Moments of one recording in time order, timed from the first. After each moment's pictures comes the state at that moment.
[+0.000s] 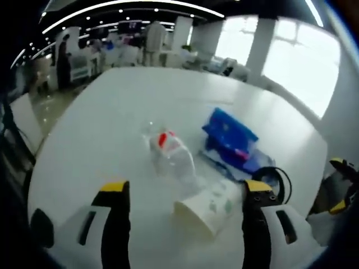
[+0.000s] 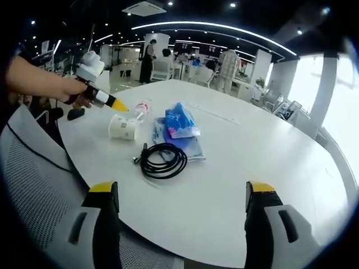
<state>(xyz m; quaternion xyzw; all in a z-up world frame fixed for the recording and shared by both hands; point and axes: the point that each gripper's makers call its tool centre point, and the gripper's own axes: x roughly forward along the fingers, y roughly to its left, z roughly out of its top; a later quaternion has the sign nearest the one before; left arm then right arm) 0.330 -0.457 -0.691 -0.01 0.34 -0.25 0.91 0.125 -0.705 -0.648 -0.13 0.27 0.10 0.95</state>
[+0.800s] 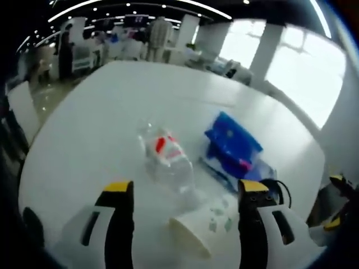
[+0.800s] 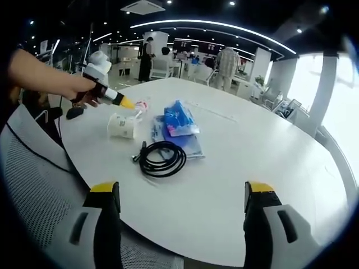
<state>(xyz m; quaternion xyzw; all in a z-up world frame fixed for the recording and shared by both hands) 0.342 -0.474 -0.694 -0.05 0.36 -0.25 0.90 0.125 -0.707 -0.650 -0.13 0.28 0.10 0.95</state>
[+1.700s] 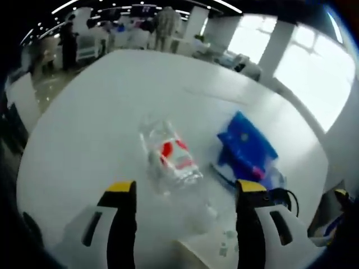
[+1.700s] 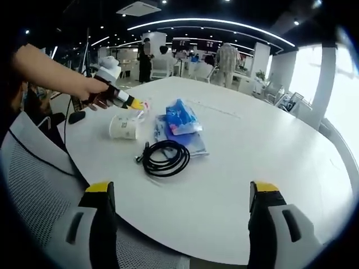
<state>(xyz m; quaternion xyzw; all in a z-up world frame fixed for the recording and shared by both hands) 0.378 -0.479 -0.716 -0.05 0.40 -0.22 0.89 0.125 -0.705 -0.654 -0.10 0.29 0.10 0.95</state>
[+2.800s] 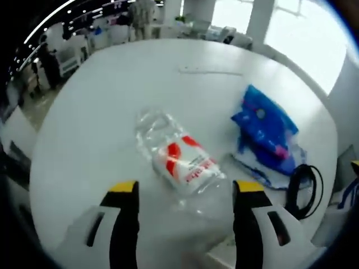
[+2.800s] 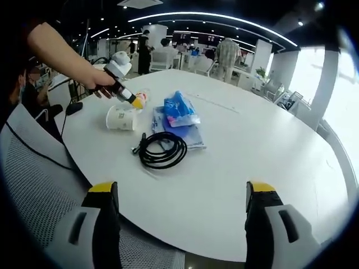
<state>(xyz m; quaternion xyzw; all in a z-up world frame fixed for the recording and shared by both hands) 0.394 -0.475 -0.742 0.07 0.43 -0.26 0.86 0.122 -0.712 -0.663 -0.12 0.31 0.09 0.94</state>
